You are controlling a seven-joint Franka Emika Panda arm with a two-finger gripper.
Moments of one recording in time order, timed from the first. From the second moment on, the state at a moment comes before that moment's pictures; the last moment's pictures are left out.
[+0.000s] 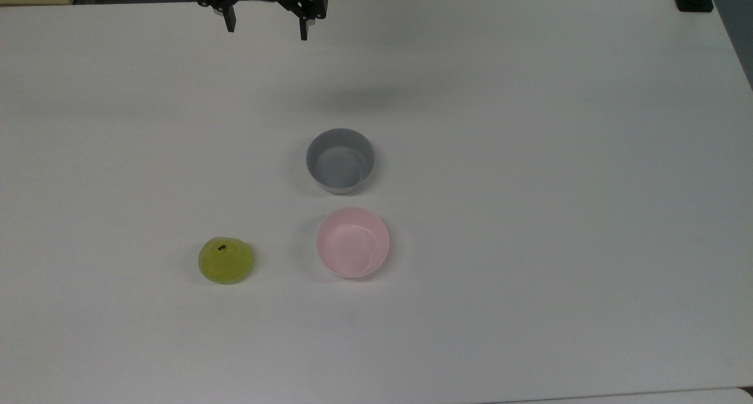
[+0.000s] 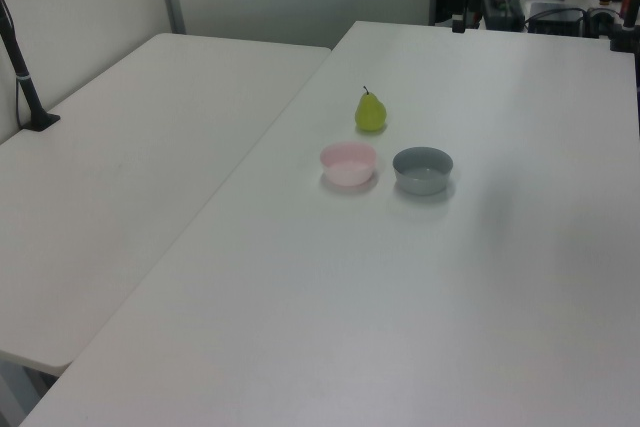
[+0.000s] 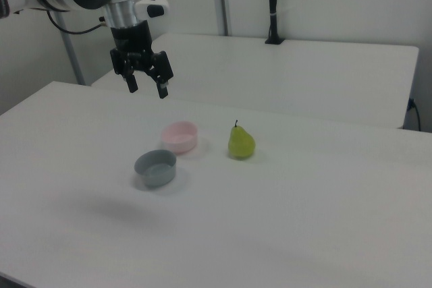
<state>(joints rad) 0.04 0.08 -0.06 -1.54 -0.06 1.63 0.03</state>
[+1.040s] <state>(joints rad) 0.00 0.10 -0.06 -1.55 -0.06 1.69 -0.04</state>
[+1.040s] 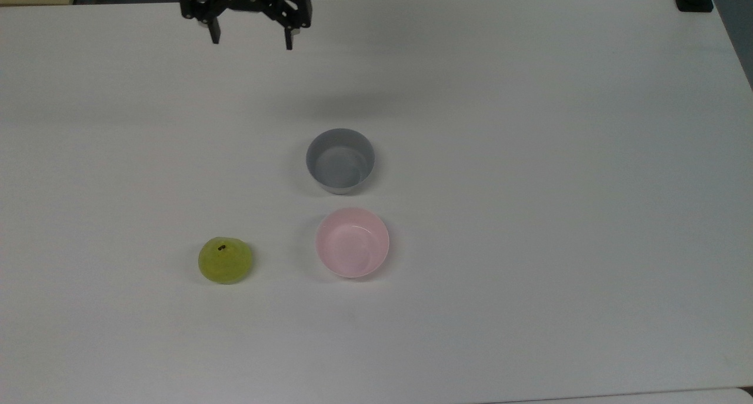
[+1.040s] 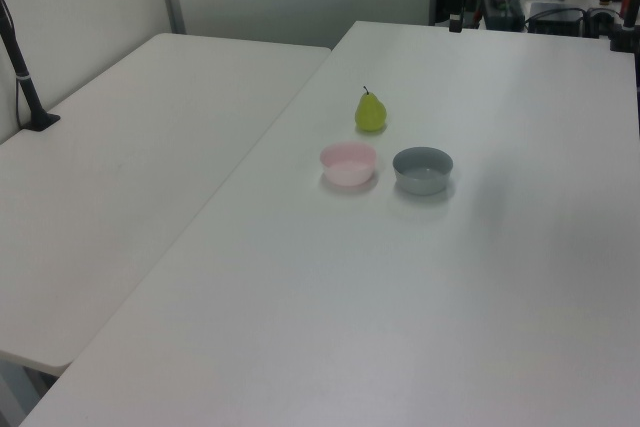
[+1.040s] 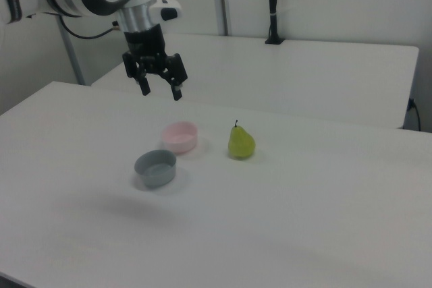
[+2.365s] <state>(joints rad) -0.11 0.54 -0.06 -1.56 -0.05 2.41 -0.05</state>
